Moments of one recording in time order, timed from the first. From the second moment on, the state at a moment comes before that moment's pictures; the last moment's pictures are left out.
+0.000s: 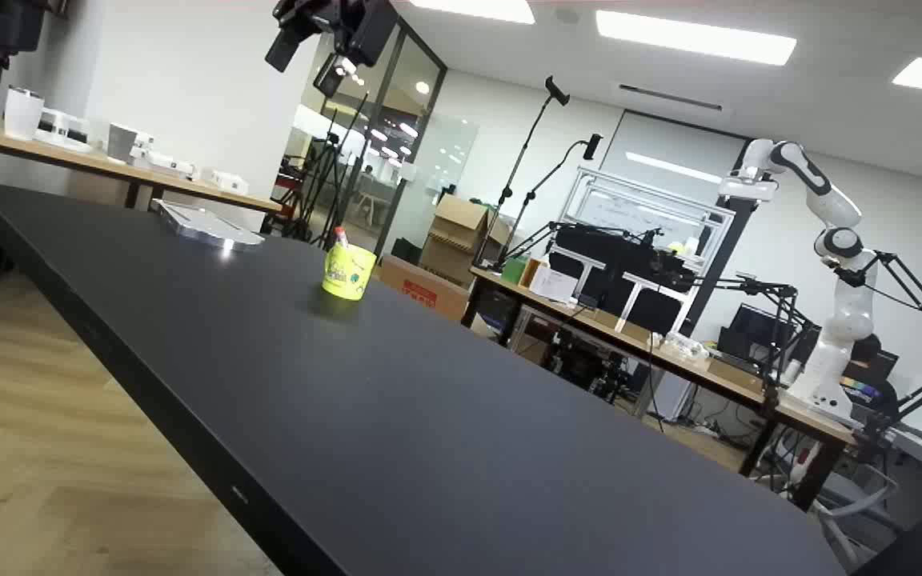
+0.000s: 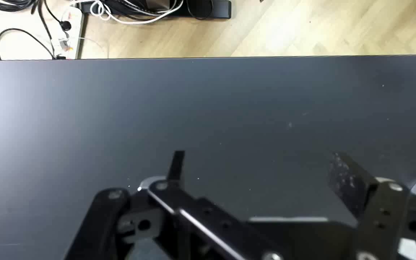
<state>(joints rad) 0.03 -0.27 0.00 -2.36 0.16 1.96 -0.02</state>
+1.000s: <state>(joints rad) 0.01 -0.20 0.01 -2.30 -0.06 1.99 -0.02</state>
